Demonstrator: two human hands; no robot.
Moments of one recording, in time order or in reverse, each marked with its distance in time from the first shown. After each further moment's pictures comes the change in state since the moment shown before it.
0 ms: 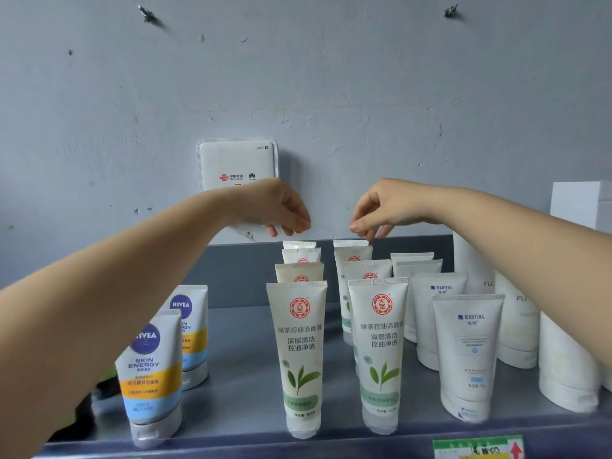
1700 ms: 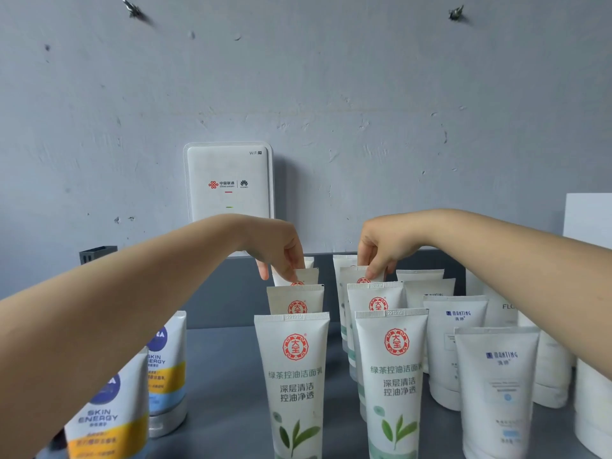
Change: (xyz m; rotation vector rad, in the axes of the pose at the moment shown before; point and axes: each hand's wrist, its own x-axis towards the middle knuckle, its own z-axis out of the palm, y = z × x) left_hand 0.049 -0.031 0.024 0.226 -0.383 -0.024; right_hand 0.043 0.027 0.013 -0.330 -0.286 0.066
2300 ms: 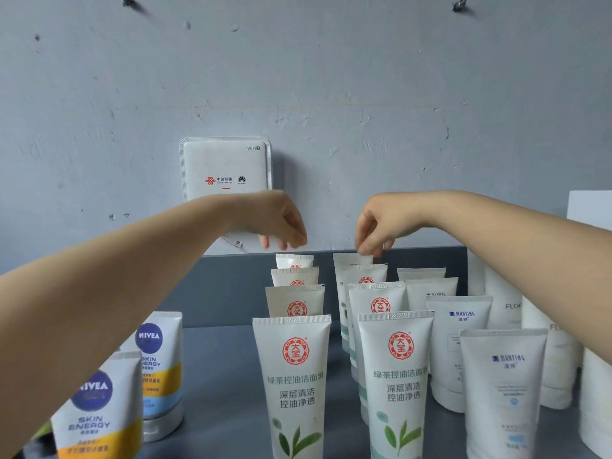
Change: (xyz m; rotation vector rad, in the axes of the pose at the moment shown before) left_hand -0.004 0.002 -0.020 -0.078 0.271 0.016; right_hand 0.002 0.003 -0.020 0.053 0.119 0.003
